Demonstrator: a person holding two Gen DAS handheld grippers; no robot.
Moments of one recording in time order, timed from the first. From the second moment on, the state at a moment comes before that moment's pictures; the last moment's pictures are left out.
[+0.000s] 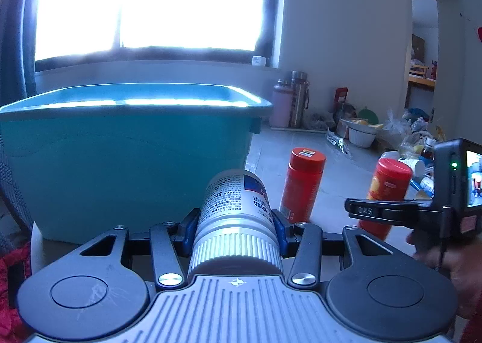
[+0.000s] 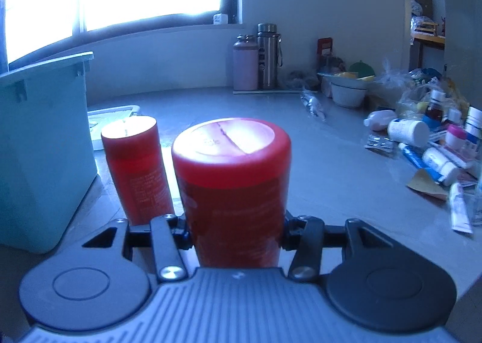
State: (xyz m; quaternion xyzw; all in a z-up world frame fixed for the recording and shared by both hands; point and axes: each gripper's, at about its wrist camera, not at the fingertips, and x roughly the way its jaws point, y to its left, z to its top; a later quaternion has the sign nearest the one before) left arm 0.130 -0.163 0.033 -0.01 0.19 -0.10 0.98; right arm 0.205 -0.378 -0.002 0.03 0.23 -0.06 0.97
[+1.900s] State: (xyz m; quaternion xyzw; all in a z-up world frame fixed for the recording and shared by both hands) left arm -0.005 -0.018 0.067 -0.04 0.20 -0.01 0.98; right arm 0.041 -0.250 0.036 -0.01 0.22 0.03 0.98
